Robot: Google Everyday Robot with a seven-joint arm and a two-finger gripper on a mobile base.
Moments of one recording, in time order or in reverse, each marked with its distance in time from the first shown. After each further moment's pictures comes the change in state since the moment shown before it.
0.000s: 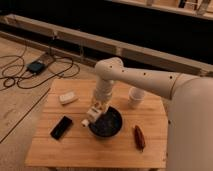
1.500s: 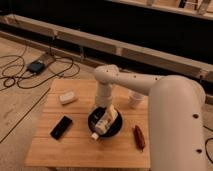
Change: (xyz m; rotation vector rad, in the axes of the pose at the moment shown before) arm 0.016 0.024 0.050 -0.163 -0.138 0.008
